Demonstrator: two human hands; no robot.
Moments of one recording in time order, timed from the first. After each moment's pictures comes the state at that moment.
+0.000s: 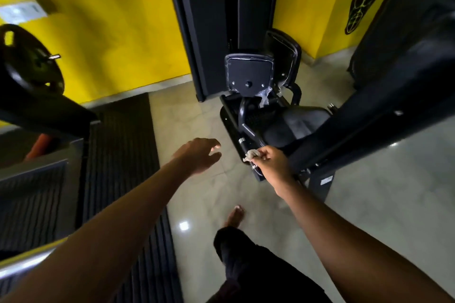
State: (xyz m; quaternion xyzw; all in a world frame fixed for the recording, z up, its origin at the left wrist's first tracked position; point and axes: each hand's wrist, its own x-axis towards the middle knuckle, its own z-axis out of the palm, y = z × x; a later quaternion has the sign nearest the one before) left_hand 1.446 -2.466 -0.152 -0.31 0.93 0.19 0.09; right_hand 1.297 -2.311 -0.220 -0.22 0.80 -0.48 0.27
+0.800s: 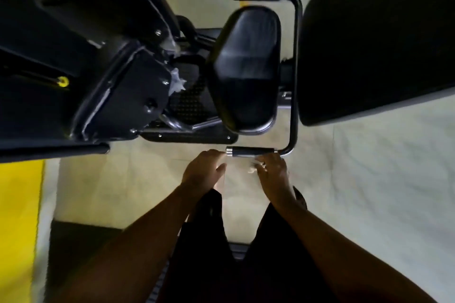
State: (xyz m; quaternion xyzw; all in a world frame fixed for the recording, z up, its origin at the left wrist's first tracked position) left_hand 1.167 -2.701 -0.399 0.16 0.91 0.12 0.35; right_hand 1.259 -2.519 -0.435 0.23 0.88 -0.42 0.08
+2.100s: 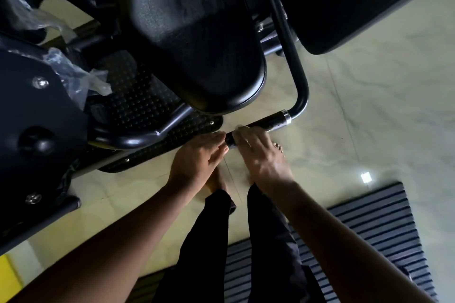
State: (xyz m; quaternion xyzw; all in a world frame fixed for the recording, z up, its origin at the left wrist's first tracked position) left_hand 1.124 -2.721 -0.555 0.41 0.84 0.25 0.24; right_hand 1.259 -2.576 -0.564 0.13 0.97 -0.18 -0.09
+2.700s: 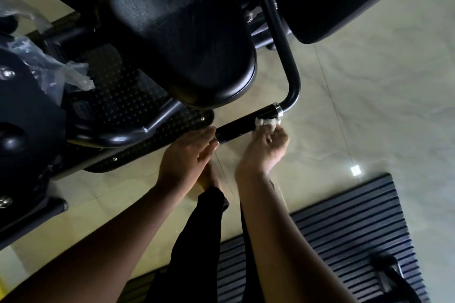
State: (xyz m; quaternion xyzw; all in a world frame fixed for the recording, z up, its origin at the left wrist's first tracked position) left_hand 1.130 -2.727 -0.561 0.40 0.84 0.26 0.24; right_hand 1.224 -2.611 -0.573 0.73 0.43 -0.48 -0.21
